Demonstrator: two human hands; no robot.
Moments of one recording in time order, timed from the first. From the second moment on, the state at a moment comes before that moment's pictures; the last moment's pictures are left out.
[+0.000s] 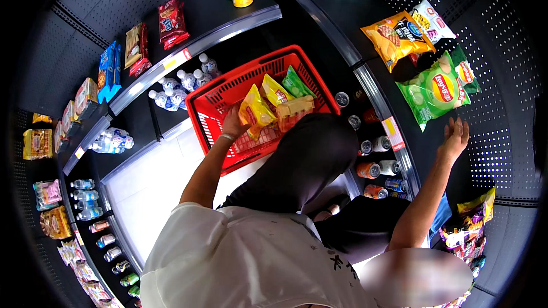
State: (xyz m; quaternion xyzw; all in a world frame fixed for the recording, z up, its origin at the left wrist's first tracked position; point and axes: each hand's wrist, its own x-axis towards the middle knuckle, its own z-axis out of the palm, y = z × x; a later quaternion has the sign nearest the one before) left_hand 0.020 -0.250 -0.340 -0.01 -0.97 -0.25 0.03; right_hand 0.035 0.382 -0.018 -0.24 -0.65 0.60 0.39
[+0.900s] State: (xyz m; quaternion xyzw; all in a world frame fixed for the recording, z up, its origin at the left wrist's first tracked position) left_hand -0.024 -0.281 -0.282 -0.04 -0.89 -0.45 0.05; right_hand 0.029 0.356 -0.009 -0.19 -0.67 0.63 0.35
